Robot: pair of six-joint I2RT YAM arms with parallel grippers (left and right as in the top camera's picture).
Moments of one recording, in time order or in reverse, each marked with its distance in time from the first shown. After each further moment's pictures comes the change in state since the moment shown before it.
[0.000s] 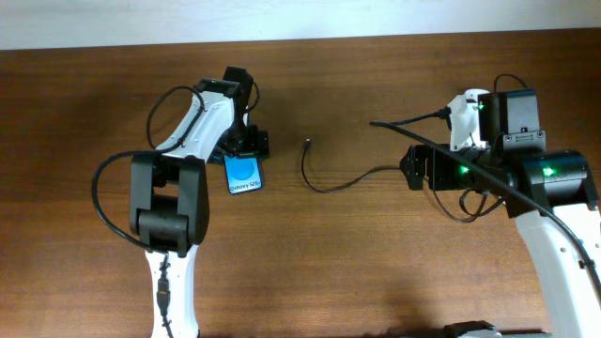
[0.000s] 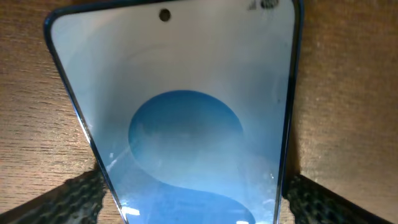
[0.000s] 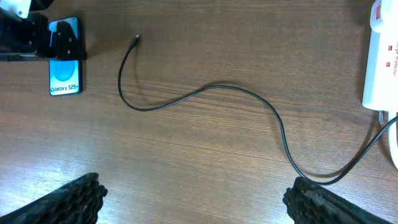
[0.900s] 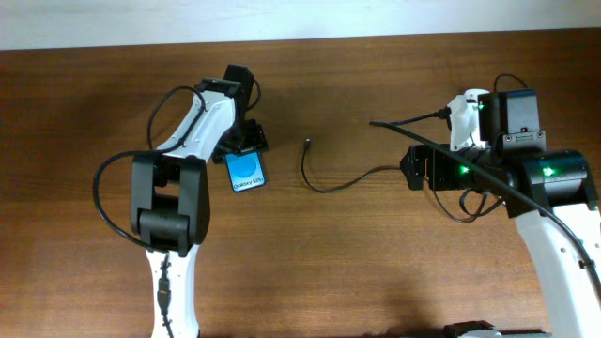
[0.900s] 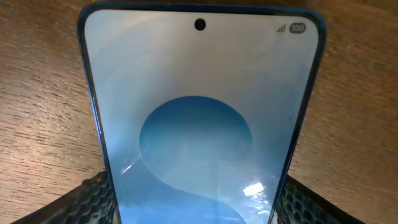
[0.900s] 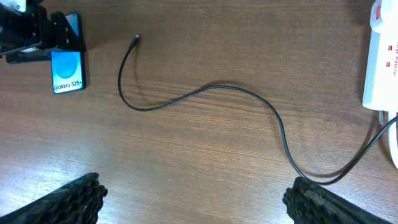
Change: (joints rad) left arm -0.001 0.005 0.014 0.023 -0.004 -0.199; right arm 0.000 0.000 0.000 0.001 0.000 0.000
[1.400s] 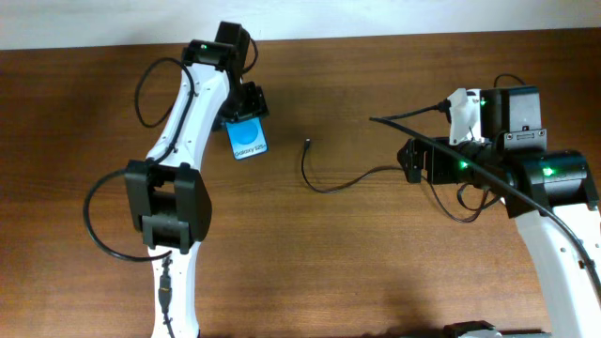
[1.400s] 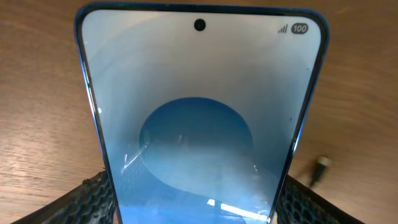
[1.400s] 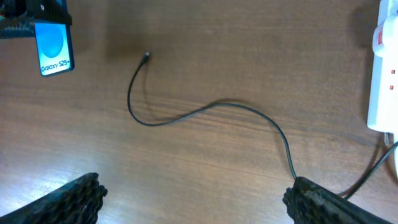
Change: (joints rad) left arm 0.000 0.026 0.384 -0.213 0.036 0.000; right arm 0.000 0.000 0.000 0.068 -0.027 0.008
